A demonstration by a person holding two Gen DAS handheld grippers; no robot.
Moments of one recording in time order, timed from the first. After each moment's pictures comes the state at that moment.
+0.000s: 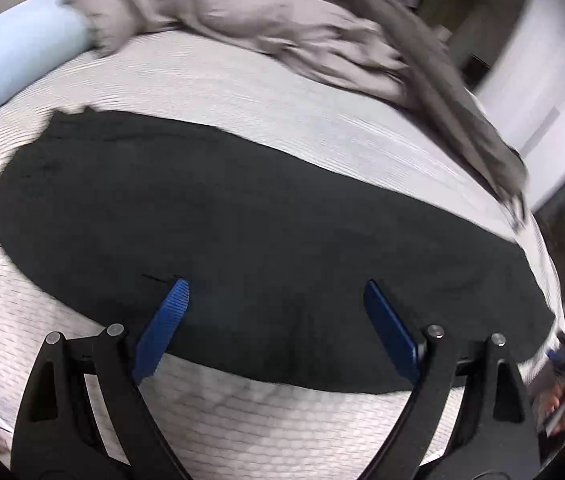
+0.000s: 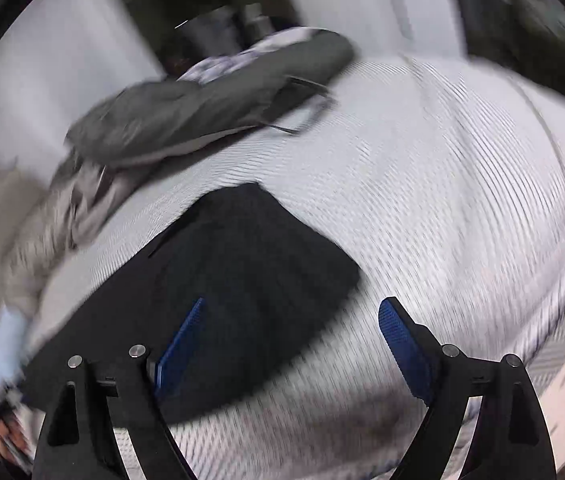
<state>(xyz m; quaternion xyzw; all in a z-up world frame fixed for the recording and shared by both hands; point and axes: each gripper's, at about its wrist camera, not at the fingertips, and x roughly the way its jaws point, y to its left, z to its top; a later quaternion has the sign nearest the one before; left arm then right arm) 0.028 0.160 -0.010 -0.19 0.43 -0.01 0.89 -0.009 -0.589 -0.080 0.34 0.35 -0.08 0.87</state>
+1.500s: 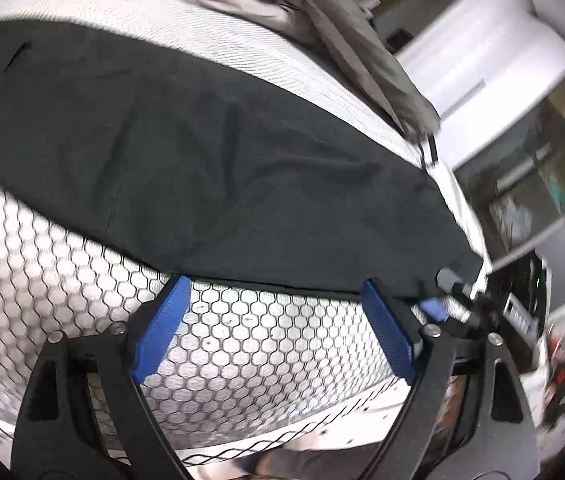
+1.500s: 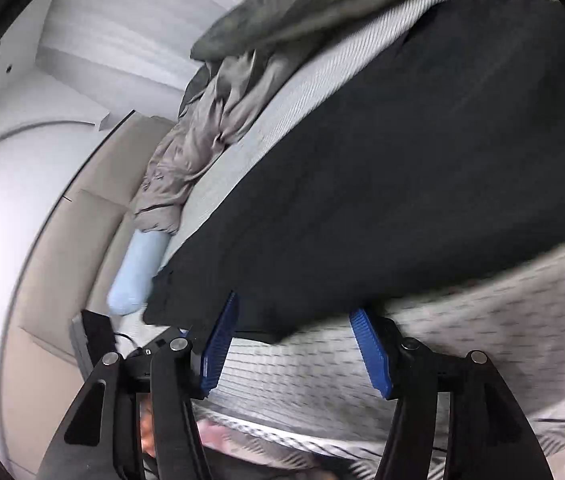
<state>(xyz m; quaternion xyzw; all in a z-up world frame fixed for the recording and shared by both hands) -0.065 0.037 -0.046 -0.27 0.45 -0.16 0.84 0.058 -0.337 -0.109 0.39 0.40 0.22 0.80</state>
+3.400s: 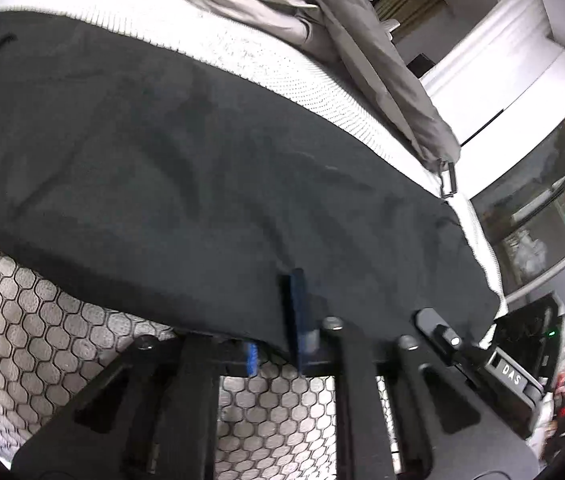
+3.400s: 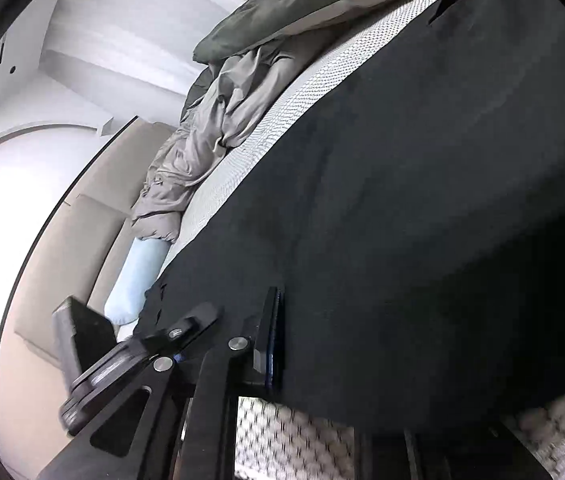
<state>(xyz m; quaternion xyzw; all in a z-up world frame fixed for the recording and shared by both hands) -0.040 0.002 -0.066 -0.29 0.43 -0.12 0.85 0.052 -0.337 -0.127 0.40 0.36 0.21 0.82</state>
